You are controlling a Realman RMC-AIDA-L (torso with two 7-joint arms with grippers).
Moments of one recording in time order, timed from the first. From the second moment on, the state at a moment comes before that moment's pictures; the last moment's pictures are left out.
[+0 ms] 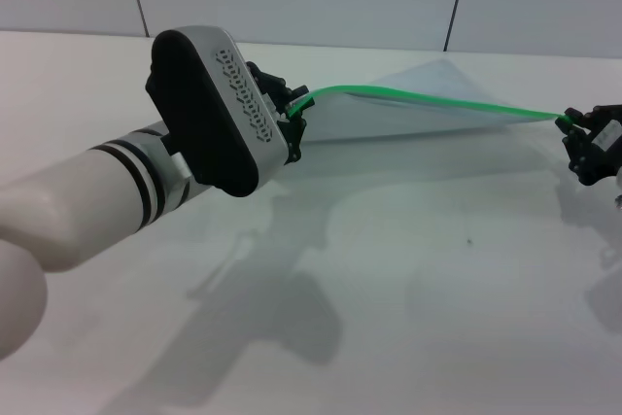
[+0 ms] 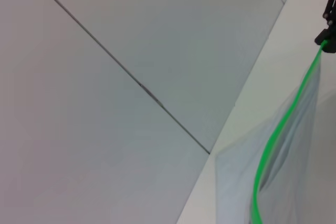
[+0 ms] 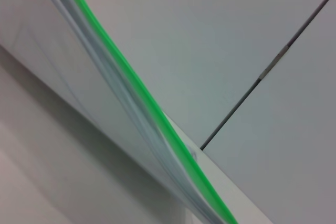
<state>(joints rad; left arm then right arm) -0.17 -2.02 1.97 1.48 2.56 0.26 -2.14 0.32 2.03 -1.48 -0.85 -1.38 -0.44 0.89</state>
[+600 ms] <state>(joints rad) -0.16 -2.03 1.95 1.46 2.55 0.18 -2.14 0.33 2.04 -1.51 -0.83 -1.34 -0.27 0.92</state>
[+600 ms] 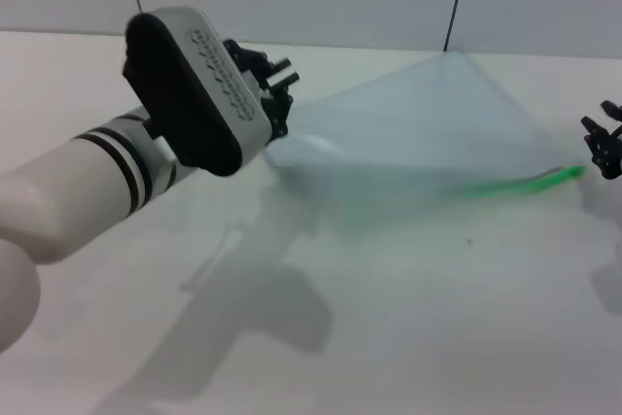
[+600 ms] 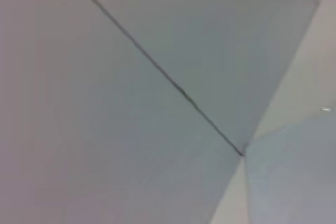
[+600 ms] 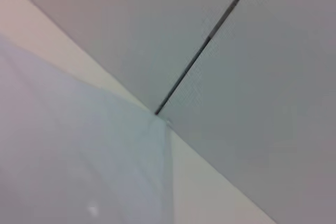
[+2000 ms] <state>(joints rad) -0.15 -2.02 2.18 1.13 2.23 -0.80 -2.39 0.20 2.04 -2.09 -0.72 0.72 -1.00 -0.21</state>
